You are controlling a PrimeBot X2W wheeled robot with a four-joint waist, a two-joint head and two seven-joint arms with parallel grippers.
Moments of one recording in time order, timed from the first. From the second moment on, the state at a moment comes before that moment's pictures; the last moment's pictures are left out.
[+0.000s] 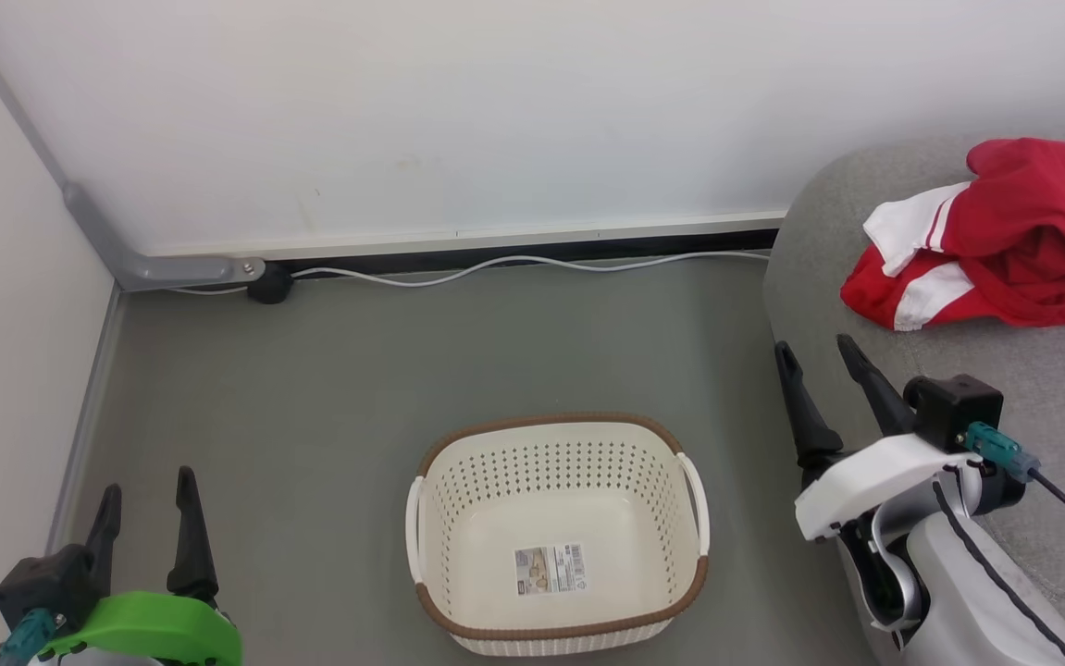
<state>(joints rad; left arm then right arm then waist) 0.04 0.20 -0.17 0.16 -0.52 0.12 -0.25 -0.20 -0.15 0.33 0.38 0.39 0.00 -0.25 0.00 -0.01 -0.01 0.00</state>
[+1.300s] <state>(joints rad) 0.15 0.18 -0.11 0.08 -0.41 0.12 -0.25 -0.05 -0.15 0.33 0.25 0.37 -0.05 -0.25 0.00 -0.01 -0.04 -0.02</state>
